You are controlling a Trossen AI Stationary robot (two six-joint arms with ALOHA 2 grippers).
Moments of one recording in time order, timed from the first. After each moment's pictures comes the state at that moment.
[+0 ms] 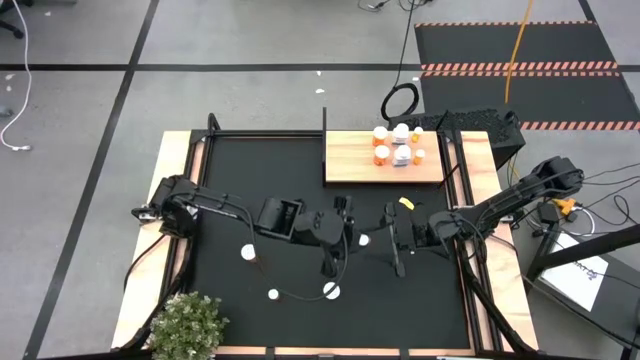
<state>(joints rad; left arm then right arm) -0.25 1.91 1.92 -0.57 -0.22 0.26 0.37 1.14 0.41 0.71 0.23 -0.12</state>
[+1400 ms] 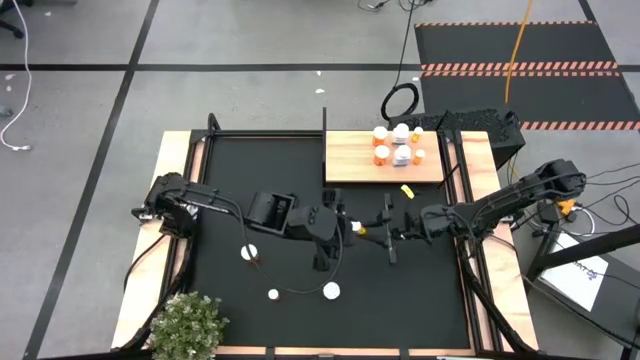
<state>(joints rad) -0.24 1.87 1.95 -0.74 -0.26 0.17 0.27 1.14 0.41 0.61 0.23 0.08</state>
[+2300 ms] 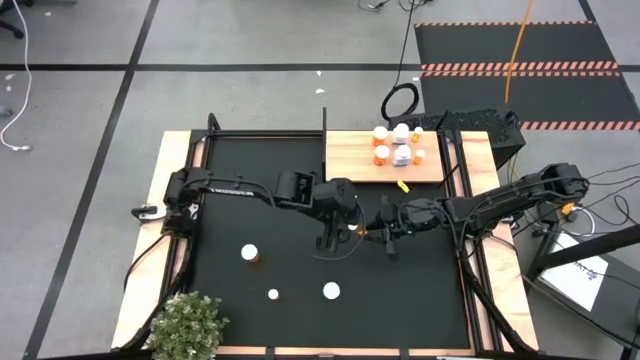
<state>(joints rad) -0.08 1.98 2.00 -0.89 0.00 0.21 0.15 1.14 0.41 0.36 0.02 0.33</state>
